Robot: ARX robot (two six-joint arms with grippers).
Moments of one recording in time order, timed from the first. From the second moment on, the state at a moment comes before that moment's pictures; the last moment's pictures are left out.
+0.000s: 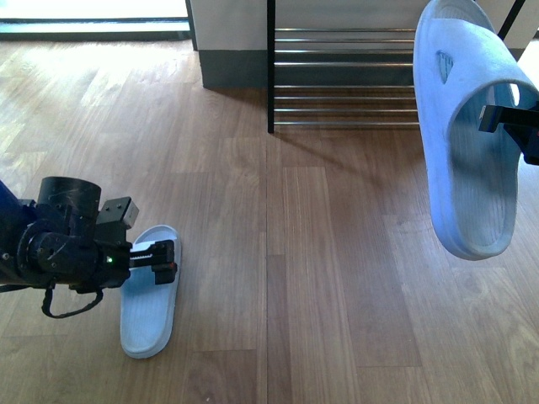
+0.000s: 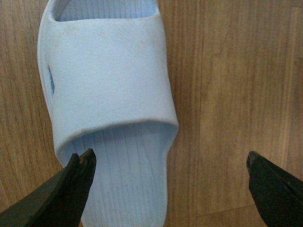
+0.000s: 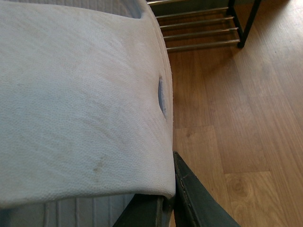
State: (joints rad) left arm -0.04 2.78 1.27 0.47 0.25 -0.13; right arm 0.17 1.70 0.56 0.69 0.11 0.19
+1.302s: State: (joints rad) left arm -0.08 2.96 1.51 0.46 0.16 -0.17; right arm 0.17 1.70 0.56 0.69 0.11 0.19
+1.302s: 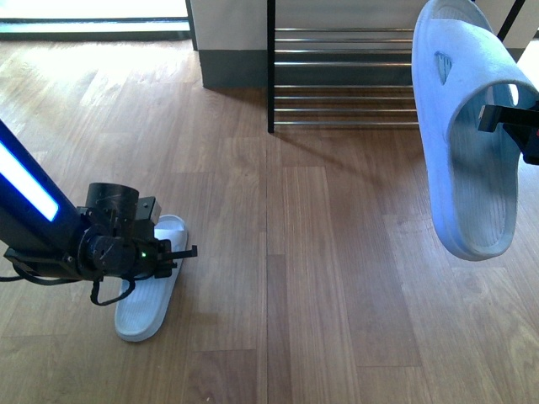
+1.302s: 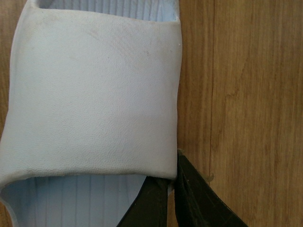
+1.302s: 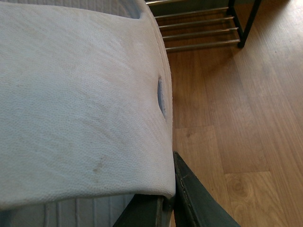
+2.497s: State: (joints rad) left arm -0.01 1.98 0.76 0.67 0.01 -0.02; right arm 0.17 1.70 0.56 0.69 0.11 0.19
